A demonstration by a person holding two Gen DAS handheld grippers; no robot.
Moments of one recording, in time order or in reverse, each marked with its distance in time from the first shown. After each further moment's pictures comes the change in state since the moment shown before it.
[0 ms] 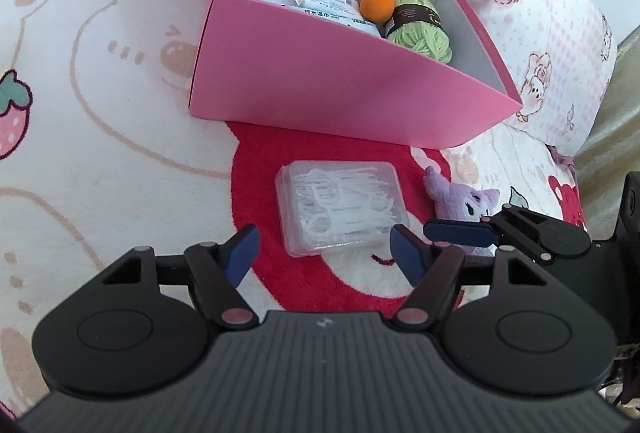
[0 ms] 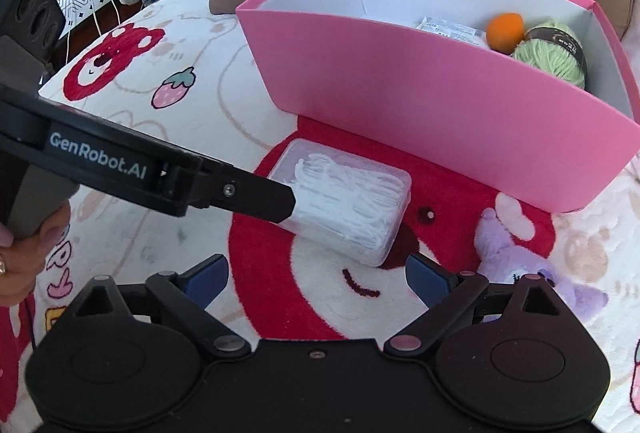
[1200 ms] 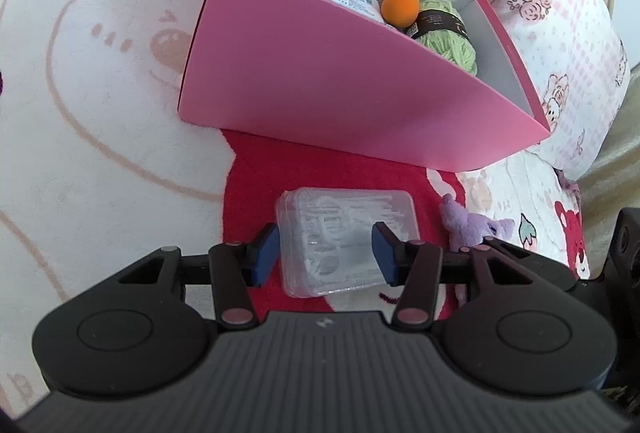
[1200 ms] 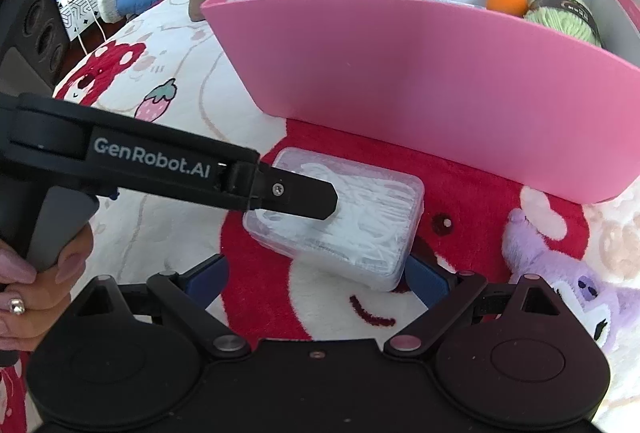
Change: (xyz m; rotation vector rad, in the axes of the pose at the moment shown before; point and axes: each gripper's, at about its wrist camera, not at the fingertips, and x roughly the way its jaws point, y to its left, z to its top) left arm 0.034 0.011 0.015 -0.082 0.007 -0.021; right arm 0.035 -0.011 0.009 0.101 0.000 0.023
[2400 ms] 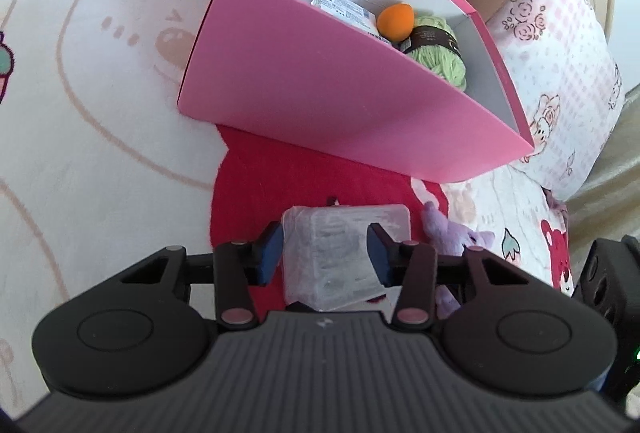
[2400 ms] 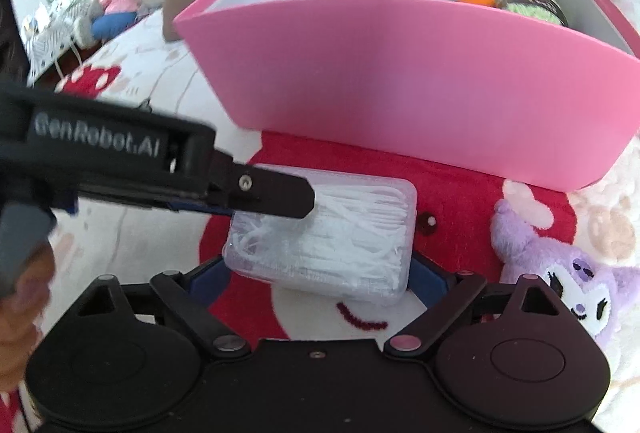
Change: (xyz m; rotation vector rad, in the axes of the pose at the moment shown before) left arm -0.013 -0.005 -0.009 -0.042 -0.041 -0.027; right arm -0.002 0.000 -0.010 0.013 -0.077 -0.083
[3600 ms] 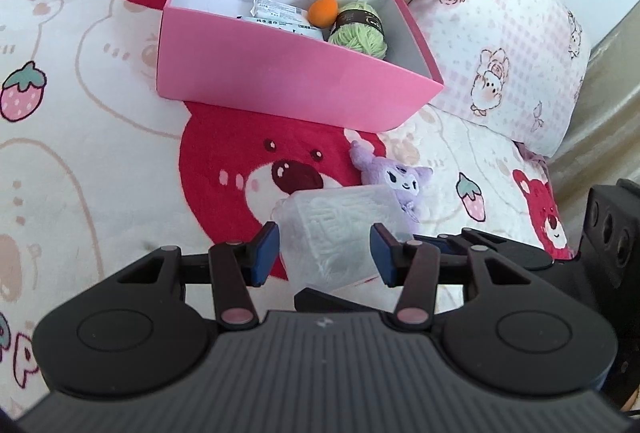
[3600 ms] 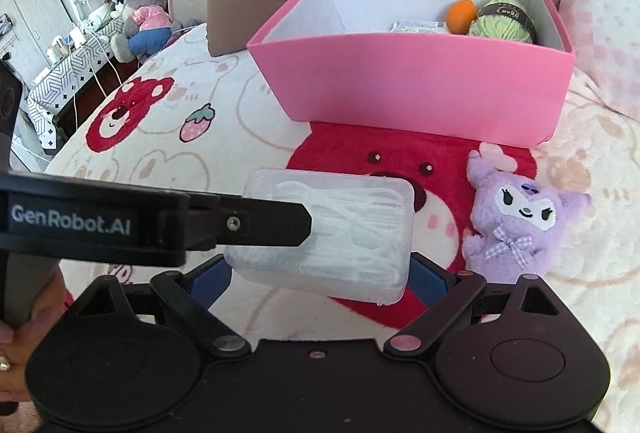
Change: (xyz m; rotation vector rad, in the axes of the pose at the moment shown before) left arm -0.079 -0.067 -0.061 0.139 -0.021 0.033; right arm -0.093 0.003 -0.030 0.083 -0.010 0.110
